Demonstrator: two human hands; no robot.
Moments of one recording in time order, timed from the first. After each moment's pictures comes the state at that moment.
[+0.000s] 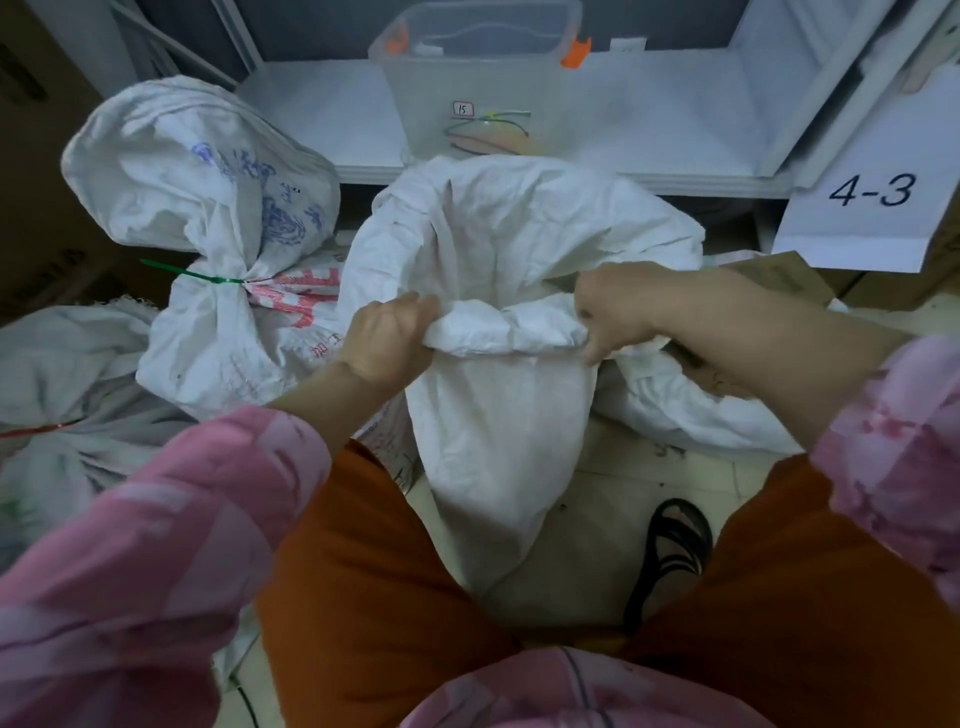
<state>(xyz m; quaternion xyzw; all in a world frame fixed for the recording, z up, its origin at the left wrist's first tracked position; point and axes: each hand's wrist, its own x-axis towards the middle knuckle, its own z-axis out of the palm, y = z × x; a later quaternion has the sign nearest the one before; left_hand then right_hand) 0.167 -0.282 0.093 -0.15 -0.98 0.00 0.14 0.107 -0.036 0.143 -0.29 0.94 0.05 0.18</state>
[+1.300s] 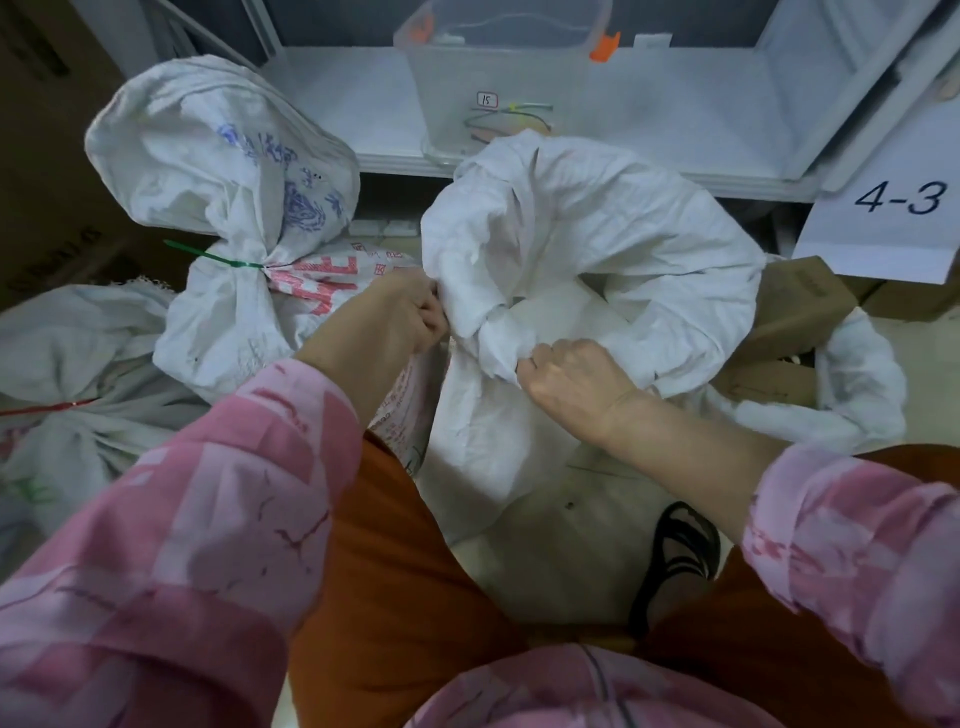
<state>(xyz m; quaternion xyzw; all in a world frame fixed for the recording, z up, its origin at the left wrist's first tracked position) 0.132 -0.275 0.128 0.44 -0.48 -0.74 -0.13 0.171 -0.089 0.073 -0.44 0.89 0.10 -0.11</state>
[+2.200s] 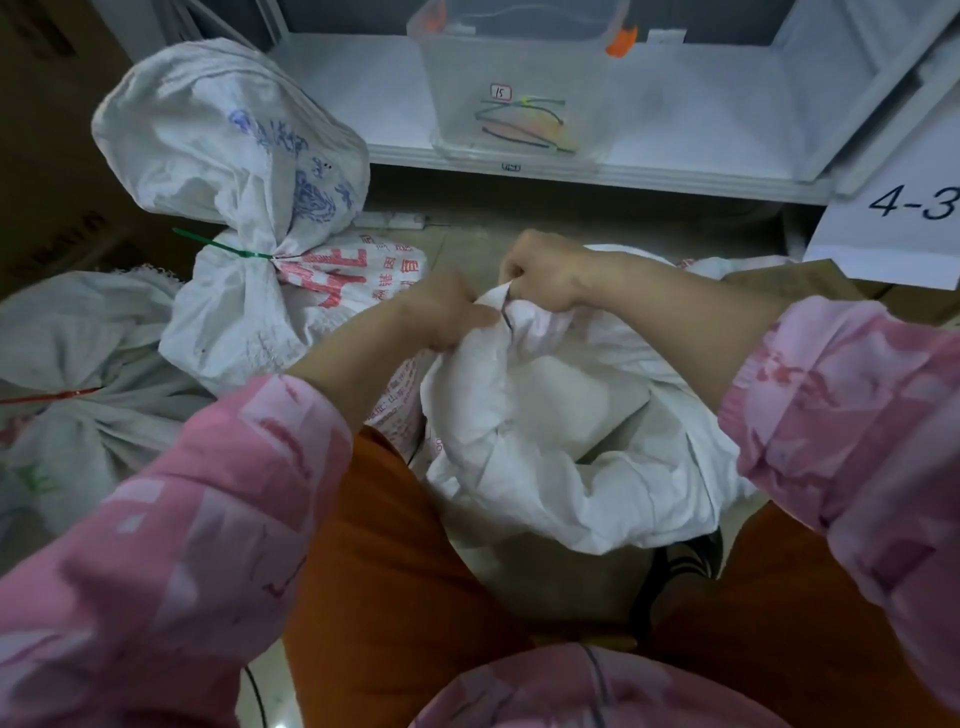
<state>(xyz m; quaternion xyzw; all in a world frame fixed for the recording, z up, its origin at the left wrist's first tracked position) 0.155 -0.265 0.143 0.09 -0.95 -0.24 -0.20 0.095 -0.138 0.141 -0.25 0.93 -0.17 0.20</state>
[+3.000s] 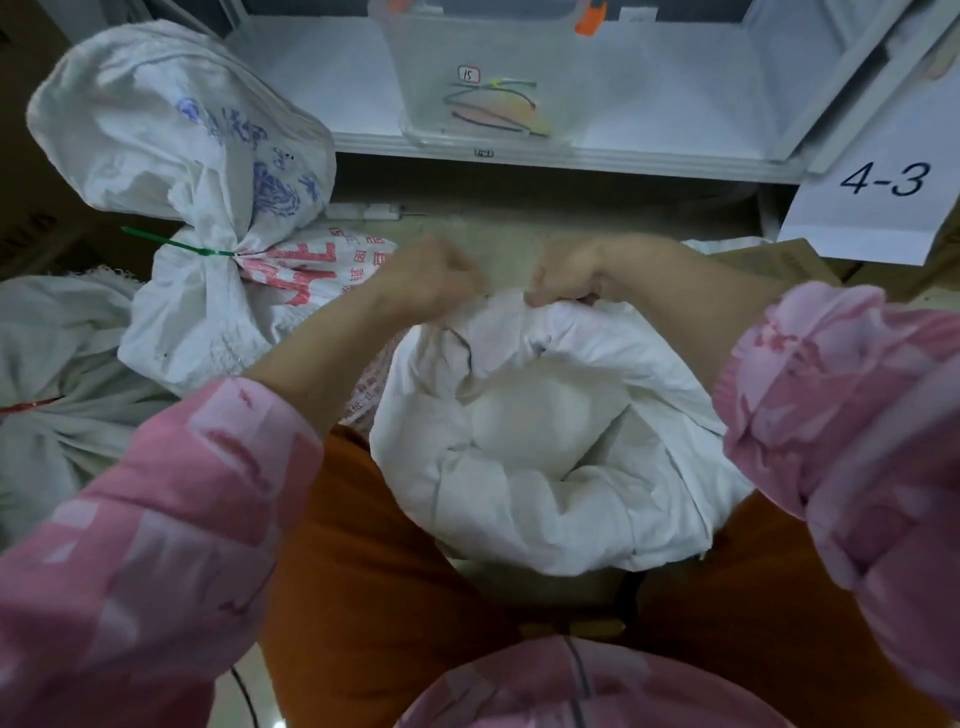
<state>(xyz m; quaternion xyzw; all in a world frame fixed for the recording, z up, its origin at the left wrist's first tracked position) 0.139 -0.260 0.138 0.04 -0.96 -0.26 -0.12 0.082 -0.097 0.134 -0.14 0.92 -0.14 0.35</state>
